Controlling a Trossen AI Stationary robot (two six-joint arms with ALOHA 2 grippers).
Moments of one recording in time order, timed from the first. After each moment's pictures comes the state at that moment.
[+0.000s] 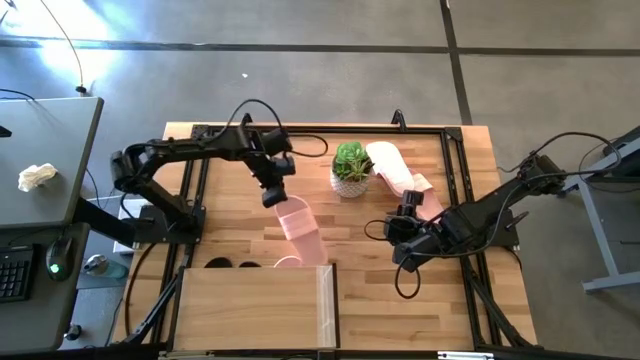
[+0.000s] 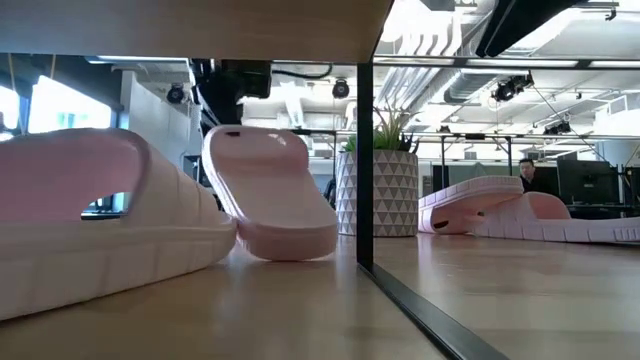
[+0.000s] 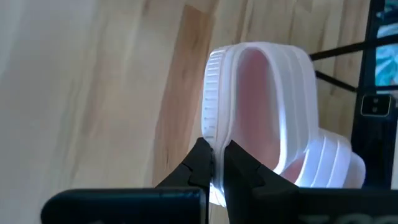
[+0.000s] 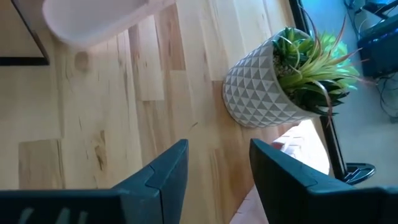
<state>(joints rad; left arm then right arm) 0.52 1.54 1.14 -0.87 0.52 0.04 0.52 1.38 1.23 -1.13 0.67 0.46</state>
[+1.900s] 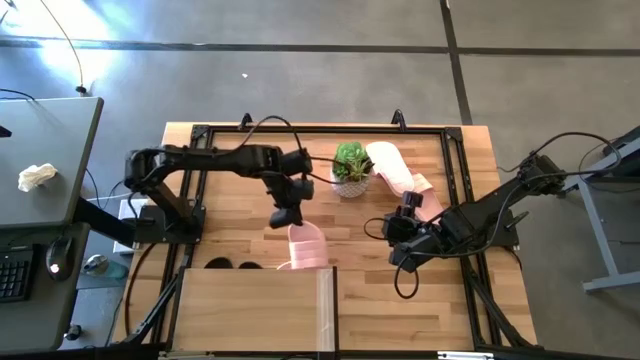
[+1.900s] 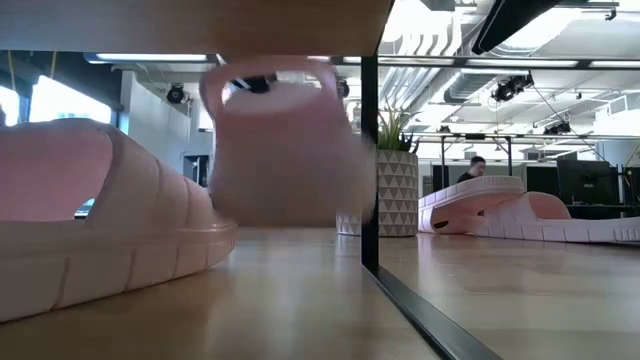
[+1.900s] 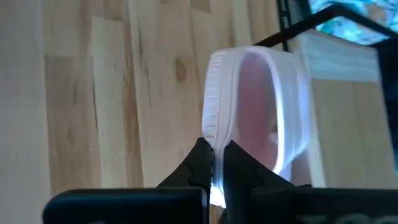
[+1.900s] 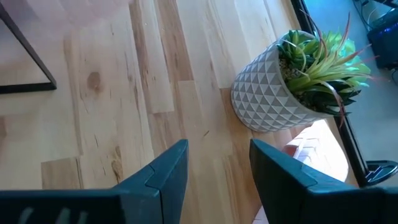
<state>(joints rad) 0.32 1.65 1.27 -0.79 0.64 0.05 0.52 1.38 1.23 -1.08 0.66 0.51</state>
